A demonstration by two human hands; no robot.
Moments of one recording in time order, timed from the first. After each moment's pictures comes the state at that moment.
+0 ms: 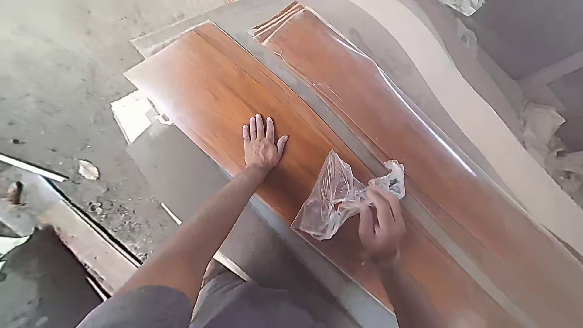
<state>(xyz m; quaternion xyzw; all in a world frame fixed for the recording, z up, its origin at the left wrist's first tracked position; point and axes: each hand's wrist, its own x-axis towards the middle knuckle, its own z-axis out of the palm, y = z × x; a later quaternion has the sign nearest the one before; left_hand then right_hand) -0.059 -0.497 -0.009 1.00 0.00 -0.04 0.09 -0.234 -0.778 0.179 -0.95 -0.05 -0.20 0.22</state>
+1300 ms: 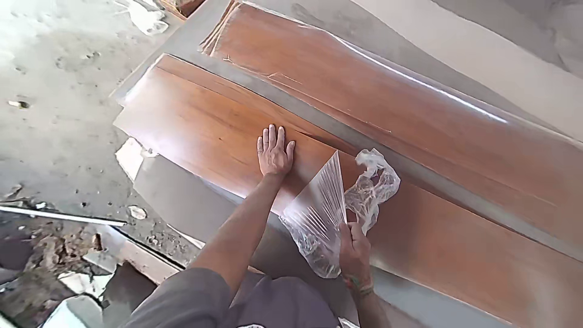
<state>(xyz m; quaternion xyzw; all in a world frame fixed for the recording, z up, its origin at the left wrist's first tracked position) -0.102 -0.611 -0.015 0.99 -0.09 0.00 0.08 -0.379 -0.761 0.135 -0.81 0.37 0.00 0.45</state>
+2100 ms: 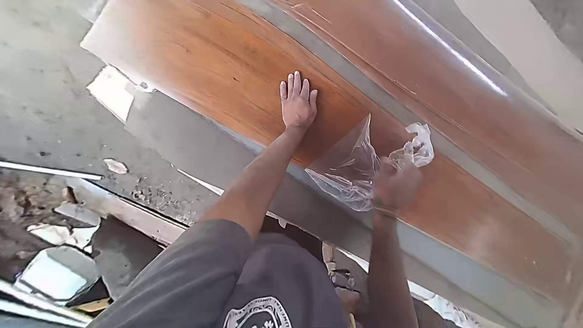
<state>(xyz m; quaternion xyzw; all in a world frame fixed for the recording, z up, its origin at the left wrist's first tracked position) -0.103 -0.603 -0.018 0.96 -0.12 0.05 0.23 -0.347 -0.766 0.138 -0.91 0.40 -0.06 0.10</state>
